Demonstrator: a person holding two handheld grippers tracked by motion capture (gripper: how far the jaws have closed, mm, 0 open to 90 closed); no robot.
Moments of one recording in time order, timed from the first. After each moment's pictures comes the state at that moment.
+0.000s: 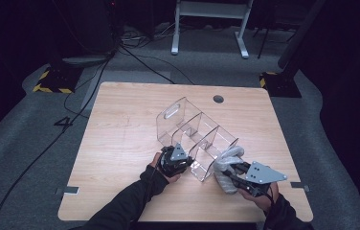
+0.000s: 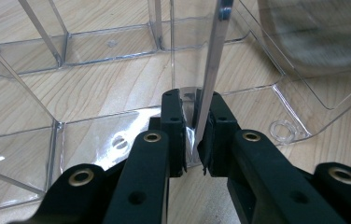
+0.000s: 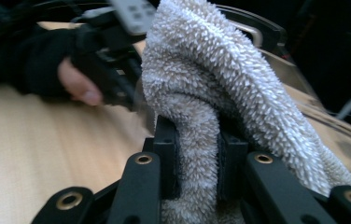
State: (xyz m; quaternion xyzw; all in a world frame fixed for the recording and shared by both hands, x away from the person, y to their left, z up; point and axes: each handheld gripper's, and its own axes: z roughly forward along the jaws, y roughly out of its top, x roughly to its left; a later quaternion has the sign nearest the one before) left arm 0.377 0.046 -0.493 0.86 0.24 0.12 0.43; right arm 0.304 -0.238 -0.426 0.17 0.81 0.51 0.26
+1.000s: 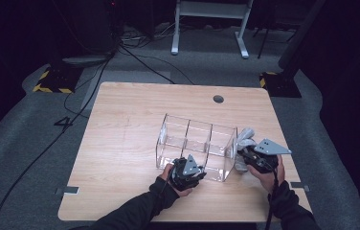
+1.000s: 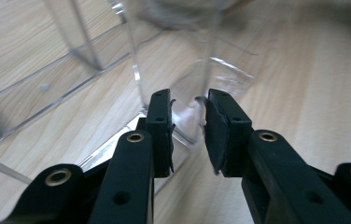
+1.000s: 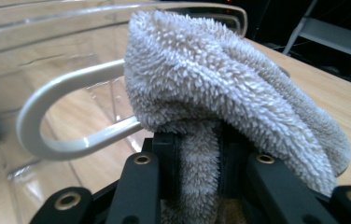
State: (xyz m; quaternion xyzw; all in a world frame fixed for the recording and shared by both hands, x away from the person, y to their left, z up) left arm 0.332 0.010 -0.483 0.86 0.22 0.11 0.44; right arm 0.374 -0.279 -0.447 0.32 0.79 0.45 0.27
